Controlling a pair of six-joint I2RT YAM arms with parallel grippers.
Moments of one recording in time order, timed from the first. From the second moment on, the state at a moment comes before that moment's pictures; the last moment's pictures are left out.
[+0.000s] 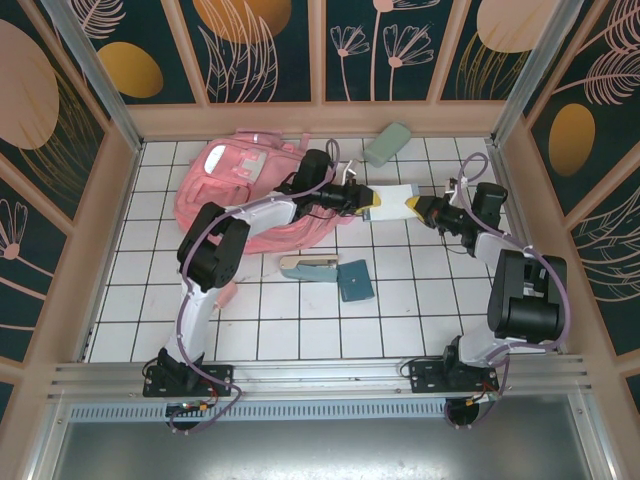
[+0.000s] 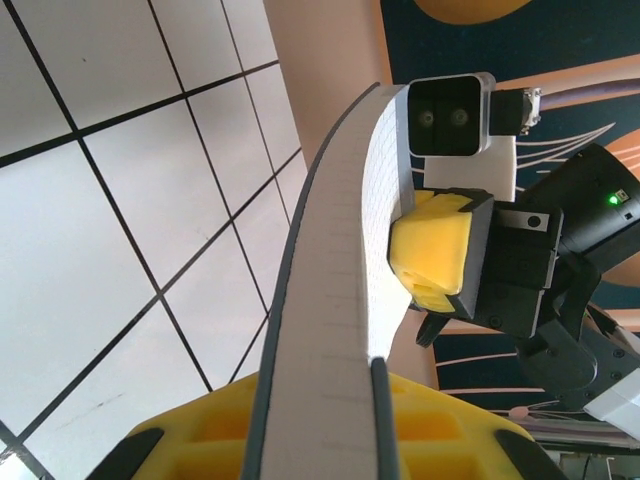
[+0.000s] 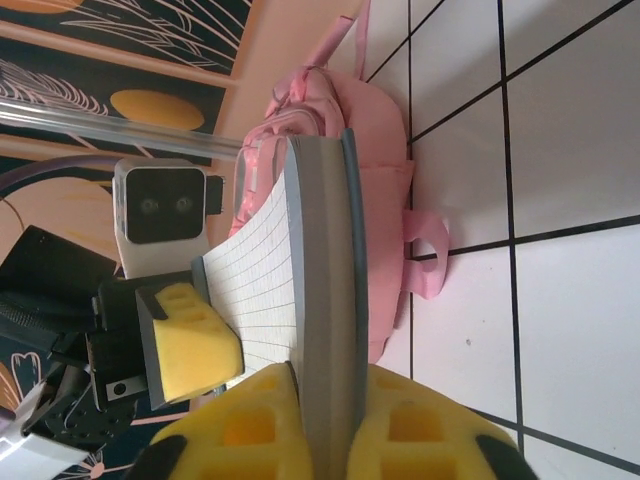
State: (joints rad) left arm -0.62 2.23 1.62 0.20 0.93 -1.00; right arm -0.15 1.55 0.74 0.27 -1.04 0.79
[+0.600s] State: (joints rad) left arm -0.58 2.10 1.85 -0.50 0.09 -0.45; right arm -0.14 1.53 0.70 0.25 -0.96 0.79
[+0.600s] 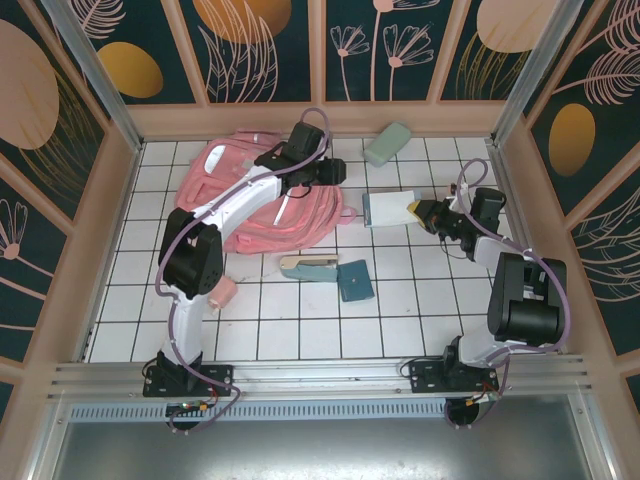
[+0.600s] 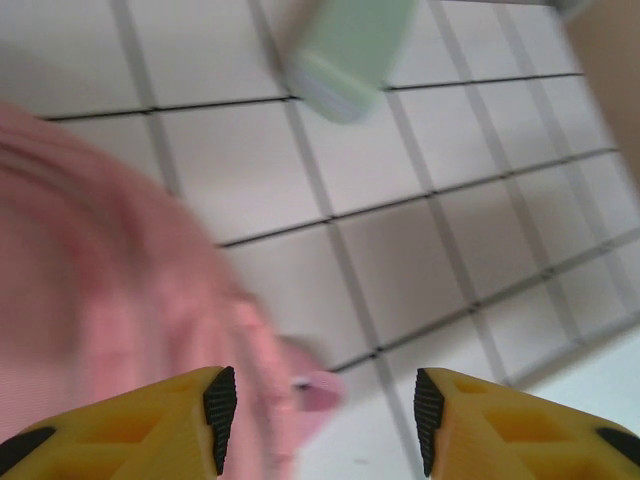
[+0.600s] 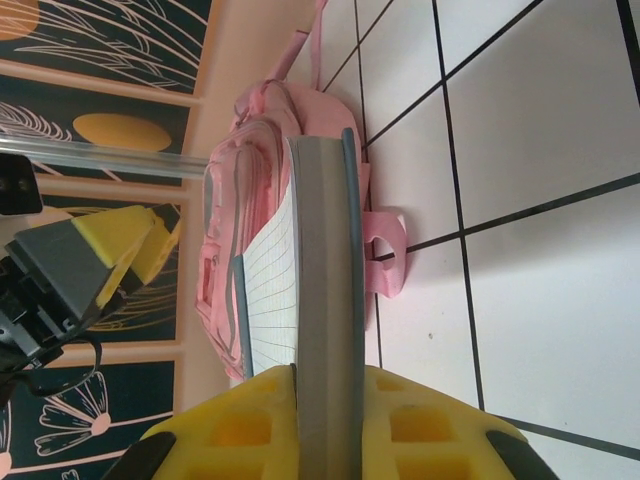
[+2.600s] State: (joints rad) left arm -0.28 1.94 1.95 -0.71 0.32 -0.46; right arm 0.39 2.05 1.10 0.62 -0.60 1.22
